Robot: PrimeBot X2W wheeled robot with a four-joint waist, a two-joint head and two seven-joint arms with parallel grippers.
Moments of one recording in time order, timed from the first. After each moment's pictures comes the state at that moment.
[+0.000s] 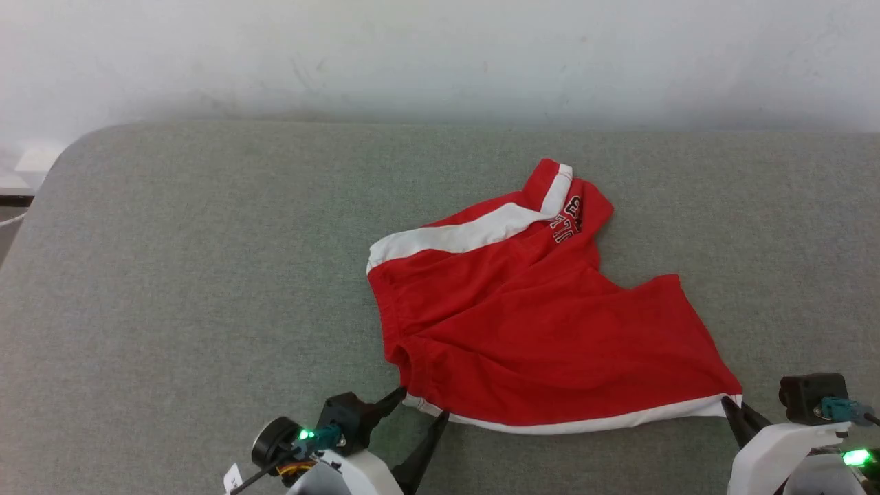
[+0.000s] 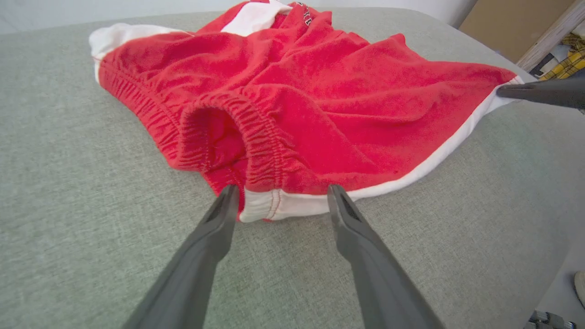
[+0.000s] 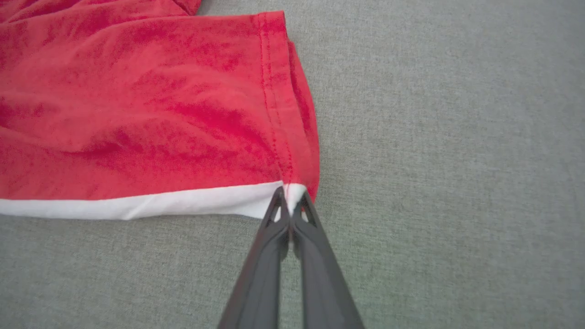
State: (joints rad) left arm -0.12 0.27 -0.57 0.26 -0.37 -0.12 -0.05; right arm 0.10 -0.18 -0.05 0.07 0.19 0.13 0.33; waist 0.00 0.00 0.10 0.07
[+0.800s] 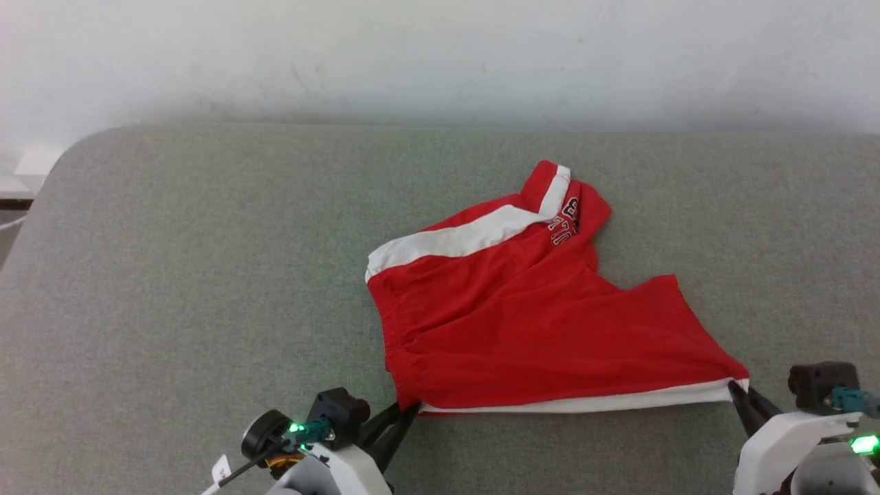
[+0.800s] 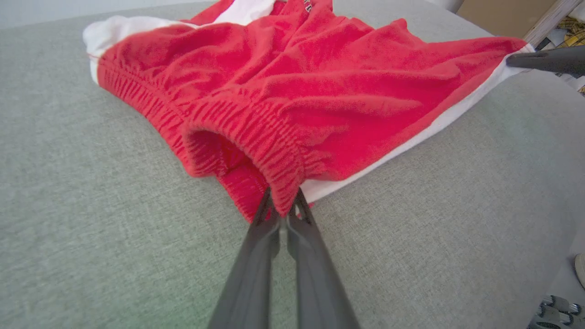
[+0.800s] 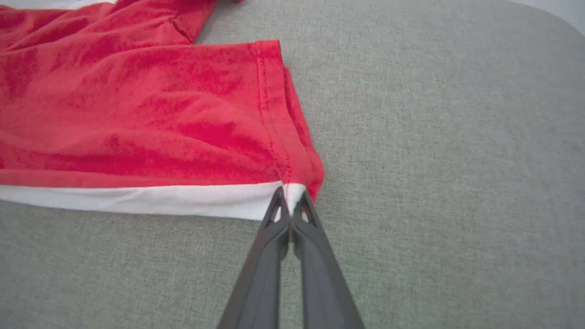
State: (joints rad) left arm -0.19 0.32 -0.66 0.33 -0.44 -0.12 -0.09; right arm 0.08 -0.20 -0.05 0.06 0.20 0.13 0.31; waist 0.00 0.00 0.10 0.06
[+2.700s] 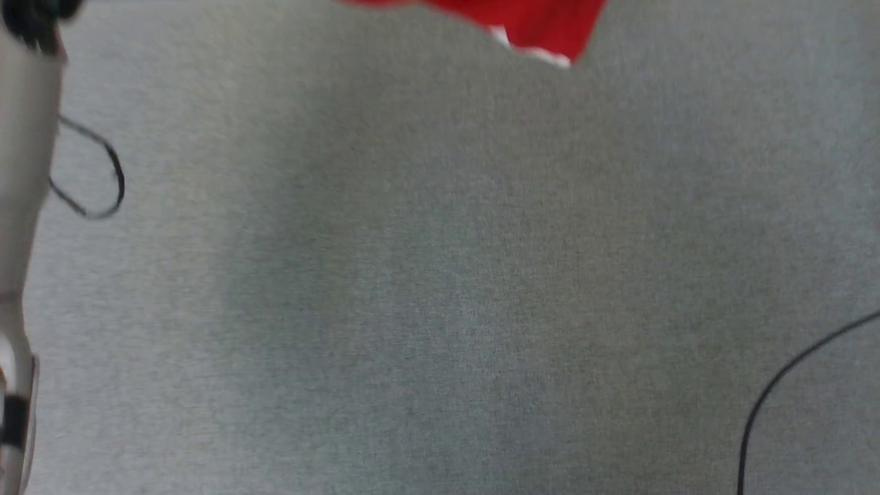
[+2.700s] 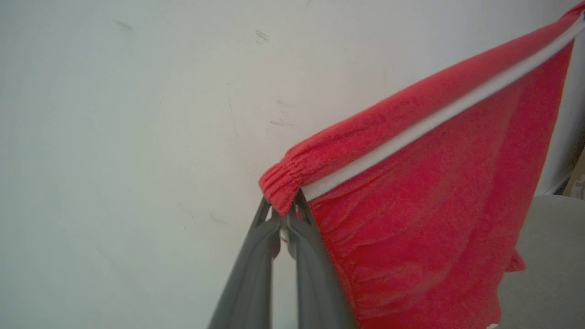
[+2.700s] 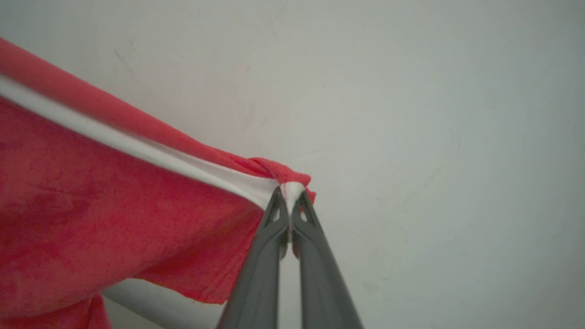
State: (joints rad) left arm -1.31 0.48 -0.45 0.38 -0.50 -0.12 0.19; right arm -1.41 -0.43 0.39 0.47 0.21 0.13 0.26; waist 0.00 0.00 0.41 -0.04
